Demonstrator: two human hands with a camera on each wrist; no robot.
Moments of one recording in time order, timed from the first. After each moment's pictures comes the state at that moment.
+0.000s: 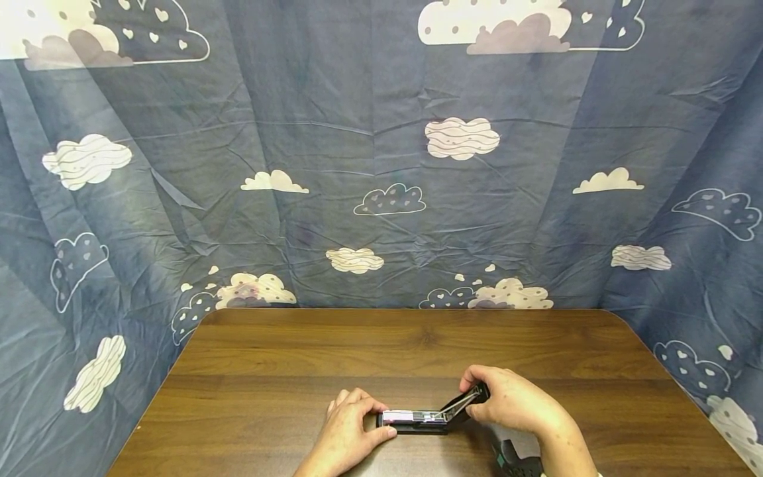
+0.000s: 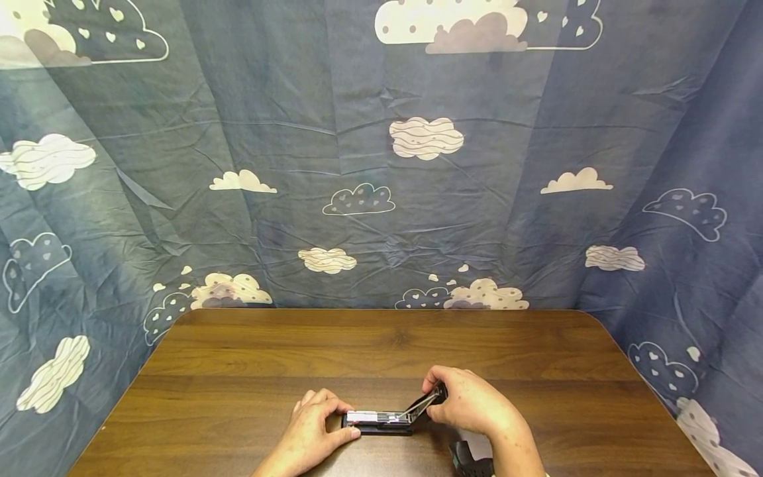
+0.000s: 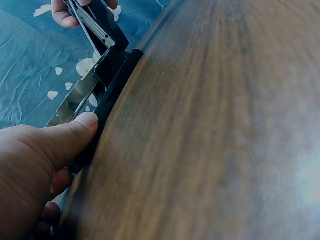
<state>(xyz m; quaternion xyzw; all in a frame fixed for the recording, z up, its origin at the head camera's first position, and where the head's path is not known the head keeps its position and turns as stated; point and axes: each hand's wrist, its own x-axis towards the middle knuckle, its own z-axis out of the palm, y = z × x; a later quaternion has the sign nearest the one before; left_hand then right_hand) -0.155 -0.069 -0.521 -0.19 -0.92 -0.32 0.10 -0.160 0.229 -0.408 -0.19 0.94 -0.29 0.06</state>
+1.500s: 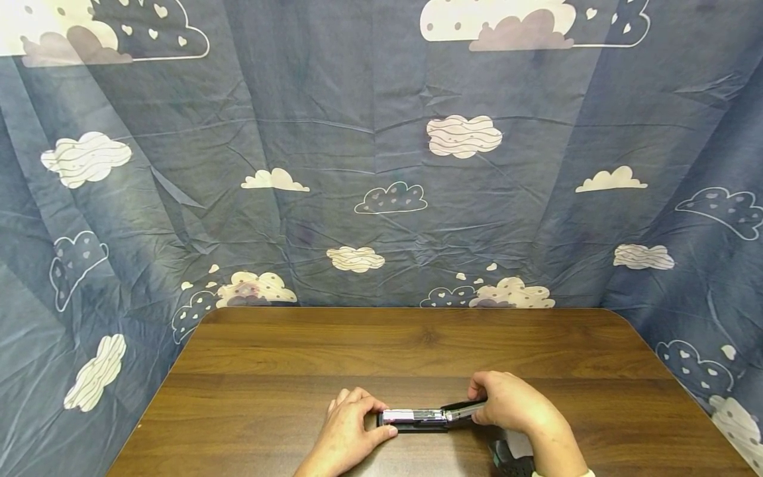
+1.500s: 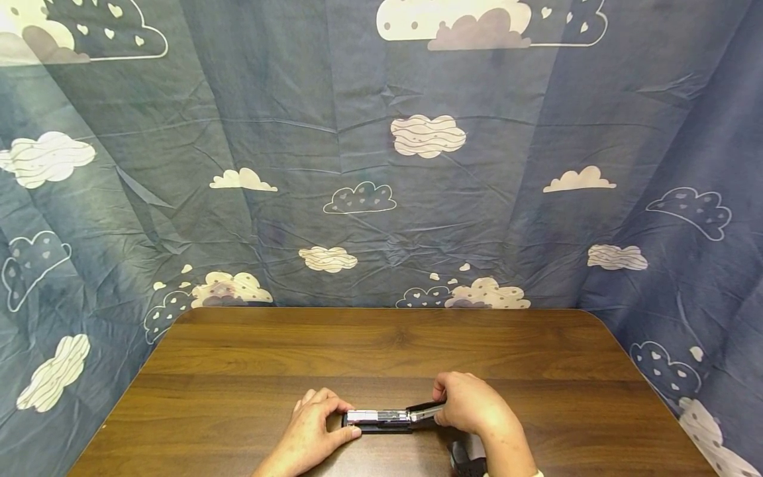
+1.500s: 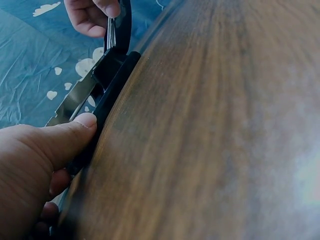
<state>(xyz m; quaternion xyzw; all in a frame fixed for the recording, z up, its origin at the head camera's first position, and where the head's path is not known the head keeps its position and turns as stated) -0.154 -0.069 -0.520 -0.19 -0.92 -0.33 0.10 -0.165 0.224 -0.424 -0.14 0.96 -0.23 0.06</state>
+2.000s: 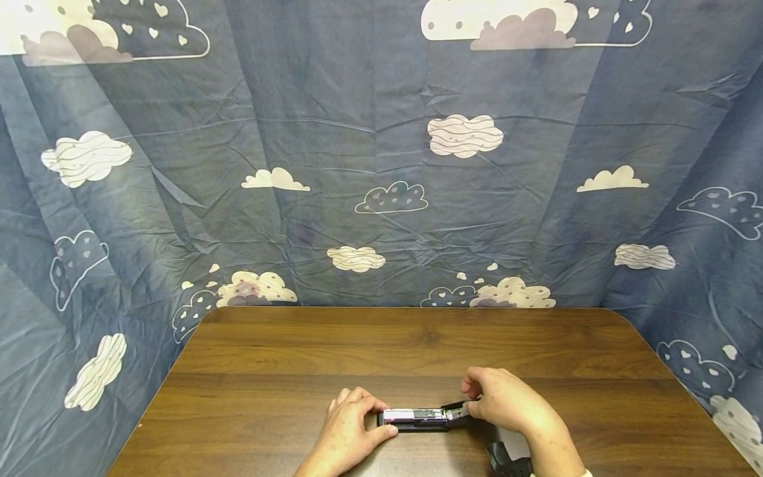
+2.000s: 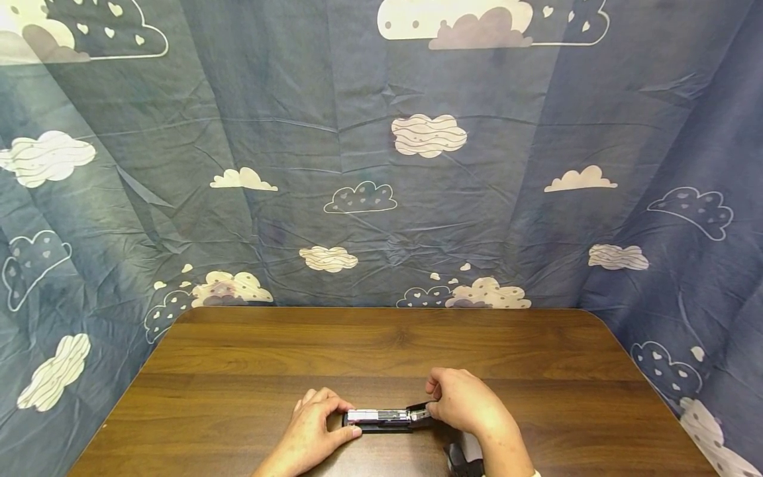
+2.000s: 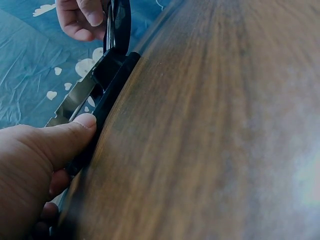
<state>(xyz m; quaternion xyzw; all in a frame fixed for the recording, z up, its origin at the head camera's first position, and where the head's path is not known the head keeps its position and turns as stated) -0.155 -0.069 -0.521 -0.18 -0.92 -0.33 0.10 -0.167 0.216 -0.422 -0.14 0.96 -0.23 0.05</state>
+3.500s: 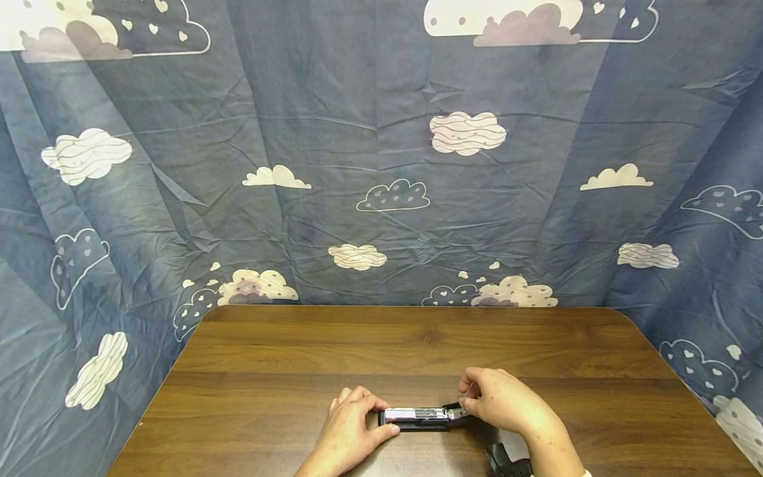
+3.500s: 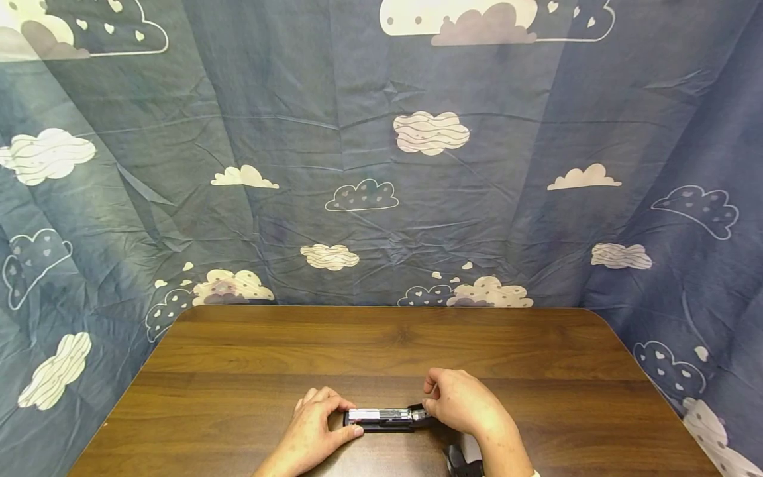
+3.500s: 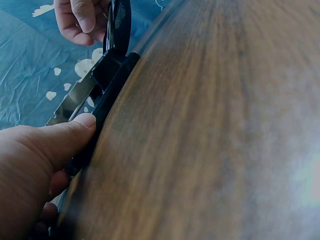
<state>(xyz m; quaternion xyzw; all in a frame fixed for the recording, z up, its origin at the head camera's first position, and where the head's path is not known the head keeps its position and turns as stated) -0.155 -0.069 -0.523 -0.19 -0.92 -0.32 0.12 -0.168 0.213 -0.422 -0.15 0.95 -0.25 0.08</state>
